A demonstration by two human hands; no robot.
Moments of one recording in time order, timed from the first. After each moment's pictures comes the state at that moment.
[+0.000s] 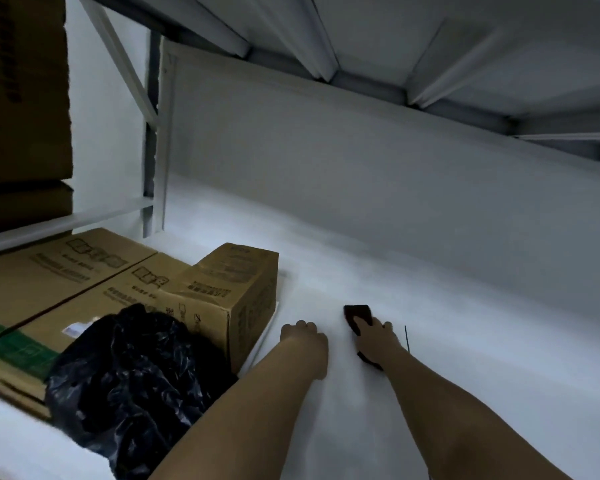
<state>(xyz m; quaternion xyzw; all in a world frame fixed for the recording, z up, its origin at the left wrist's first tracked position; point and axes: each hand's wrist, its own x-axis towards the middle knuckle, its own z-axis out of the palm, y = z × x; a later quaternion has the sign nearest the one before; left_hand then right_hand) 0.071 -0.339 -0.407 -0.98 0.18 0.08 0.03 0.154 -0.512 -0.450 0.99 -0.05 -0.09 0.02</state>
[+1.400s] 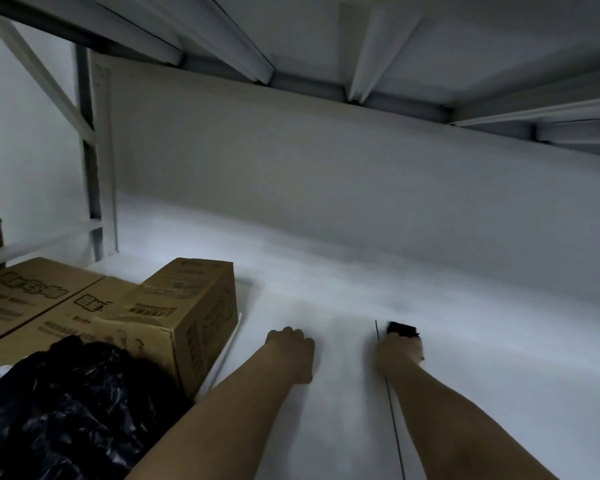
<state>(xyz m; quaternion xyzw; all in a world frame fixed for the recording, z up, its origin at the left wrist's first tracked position) 0.089 -0.373 -0.410 -0.97 0.22 0.06 0.07 0.134 -0.578 -0.444 0.97 -0.26 -0.02 0.00</state>
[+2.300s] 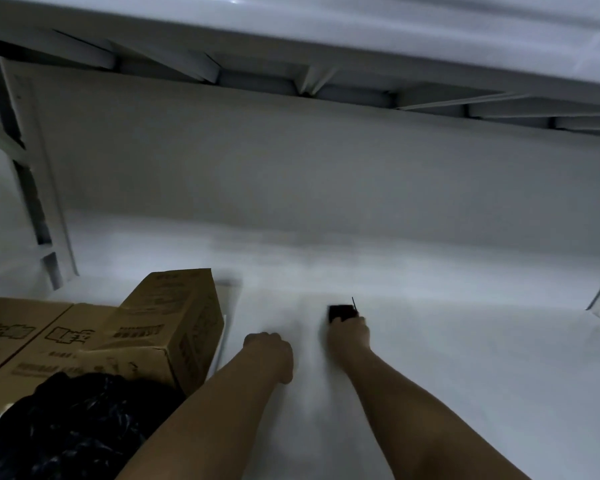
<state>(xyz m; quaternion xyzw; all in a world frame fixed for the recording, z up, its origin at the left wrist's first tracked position) 0.091 -0.359 -0.411 -0.94 0.24 0.17 0.16 0.105 -0.514 -0.456 0.95 -0.26 0.04 -0.16</state>
